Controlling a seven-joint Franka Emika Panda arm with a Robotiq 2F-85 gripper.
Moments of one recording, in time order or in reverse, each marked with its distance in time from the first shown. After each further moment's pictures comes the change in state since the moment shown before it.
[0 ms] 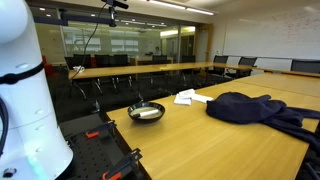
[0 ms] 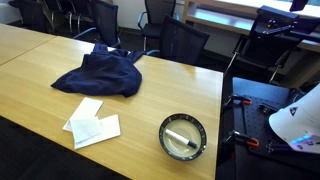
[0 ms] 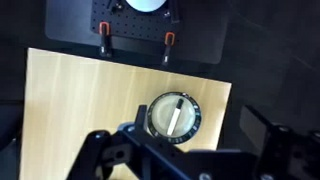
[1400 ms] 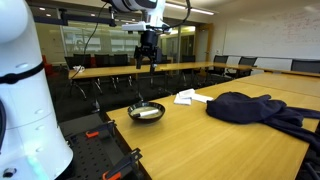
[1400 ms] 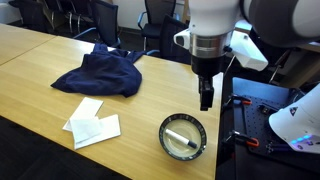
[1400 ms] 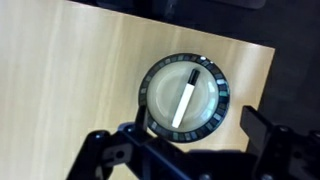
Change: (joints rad) arm 0.001 0.527 0.045 -0.205 -0.004 0.737 -0.038
